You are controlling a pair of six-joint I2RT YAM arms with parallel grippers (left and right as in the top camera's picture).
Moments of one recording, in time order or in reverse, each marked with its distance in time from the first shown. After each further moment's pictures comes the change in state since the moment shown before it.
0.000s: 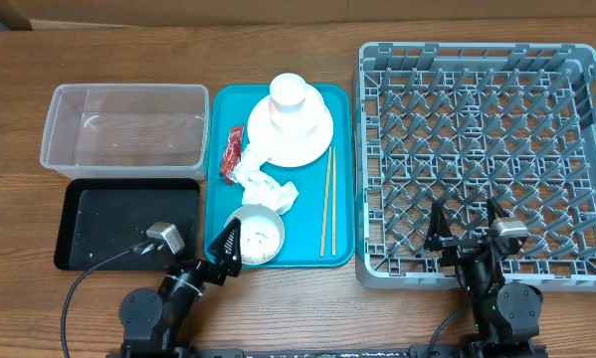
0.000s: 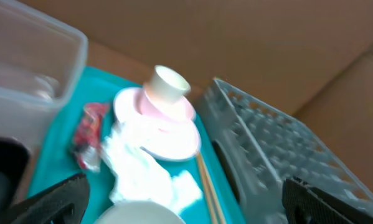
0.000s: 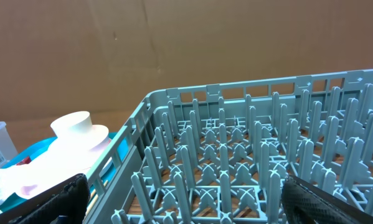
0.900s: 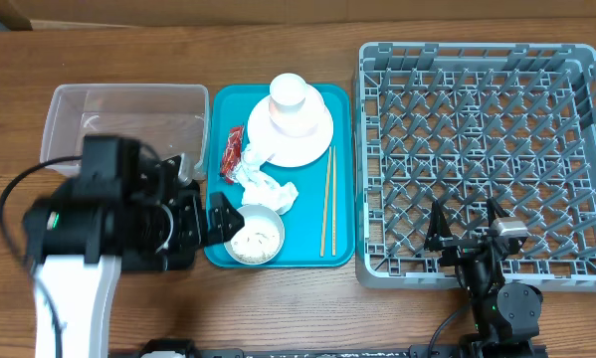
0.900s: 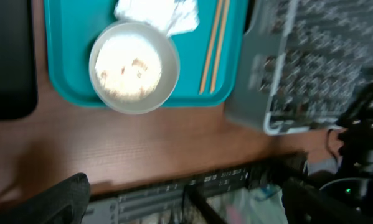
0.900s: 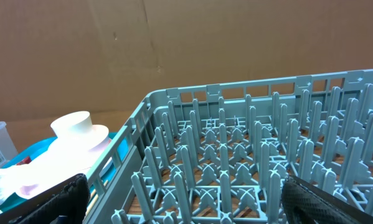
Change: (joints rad) left arm -0.001 1.186 1.286 -1.367 0.103 0.336; right arm 0.000 0.000 0.000 0.000 0.000 0.000
